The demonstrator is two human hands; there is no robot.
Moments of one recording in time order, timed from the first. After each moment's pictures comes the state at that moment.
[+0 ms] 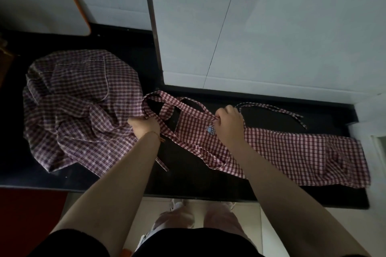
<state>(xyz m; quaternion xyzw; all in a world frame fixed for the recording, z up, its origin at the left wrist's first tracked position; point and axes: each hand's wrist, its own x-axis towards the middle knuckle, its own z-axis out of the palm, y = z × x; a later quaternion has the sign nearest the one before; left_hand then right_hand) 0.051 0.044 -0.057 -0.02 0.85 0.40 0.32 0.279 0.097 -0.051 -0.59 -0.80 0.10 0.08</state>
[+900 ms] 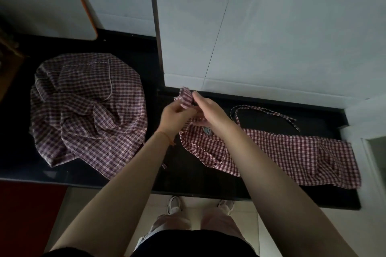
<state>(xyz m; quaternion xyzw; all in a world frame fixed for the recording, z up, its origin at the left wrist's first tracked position) 0.105 0.033 0.022 0.31 0.62 0.49 0.53 0.227 0.093 0.043 -0.55 -0.51 0.65 0.14</state>
